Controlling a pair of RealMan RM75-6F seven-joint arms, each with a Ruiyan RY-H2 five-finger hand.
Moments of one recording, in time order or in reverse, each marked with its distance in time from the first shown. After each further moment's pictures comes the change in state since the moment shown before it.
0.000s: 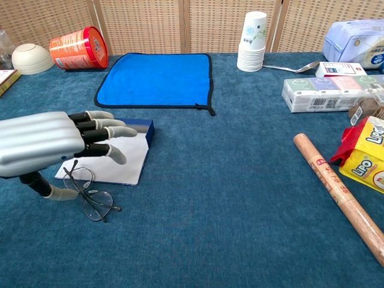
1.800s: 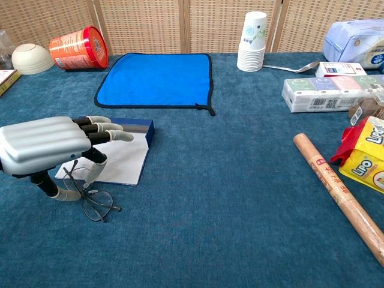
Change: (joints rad) left arm -0.005 -0.042 -0.030 -0.014 -0.121 -0.082 0.044; right arm -0.020 0.007 0.003 0.007 0.008 0.013 0.026
